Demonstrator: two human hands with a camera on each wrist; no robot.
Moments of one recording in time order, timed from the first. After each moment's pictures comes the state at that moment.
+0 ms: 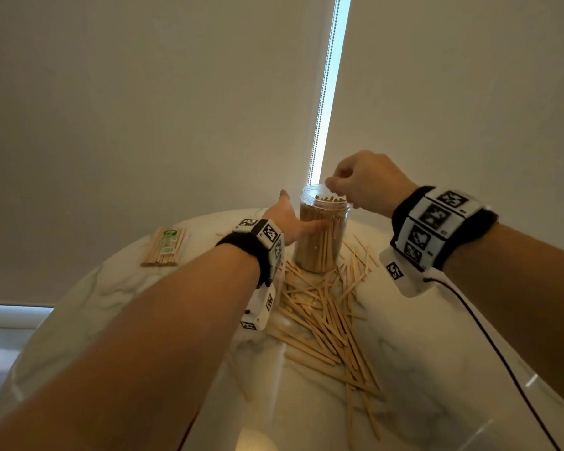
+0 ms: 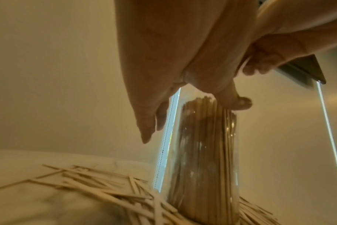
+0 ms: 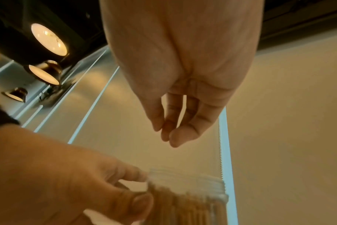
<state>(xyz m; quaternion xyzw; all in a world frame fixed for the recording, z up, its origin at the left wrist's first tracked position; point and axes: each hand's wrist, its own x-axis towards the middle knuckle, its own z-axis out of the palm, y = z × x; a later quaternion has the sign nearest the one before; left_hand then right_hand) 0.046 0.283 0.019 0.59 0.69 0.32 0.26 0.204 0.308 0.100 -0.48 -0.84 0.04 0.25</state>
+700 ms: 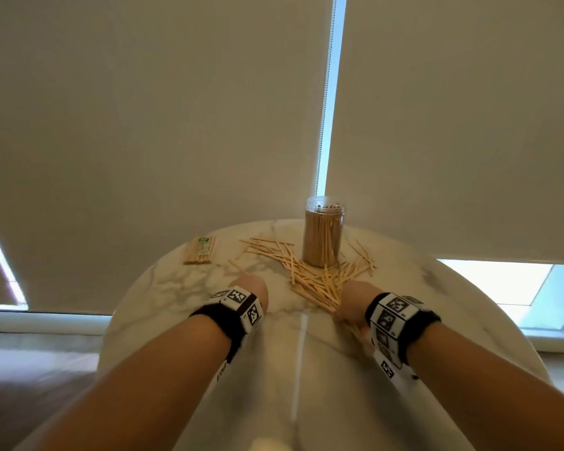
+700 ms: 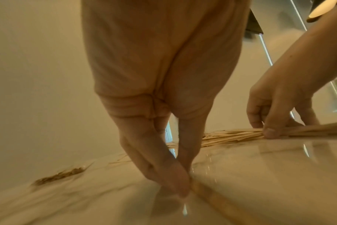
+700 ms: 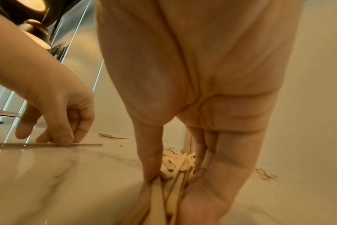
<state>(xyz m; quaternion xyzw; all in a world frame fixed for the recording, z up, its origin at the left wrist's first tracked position) 0.035 0.126 -0.028 0.59 0.81 -0.04 0.09 0.229 0.169 -0.004 -0.57 -0.81 0.09 -0.12</state>
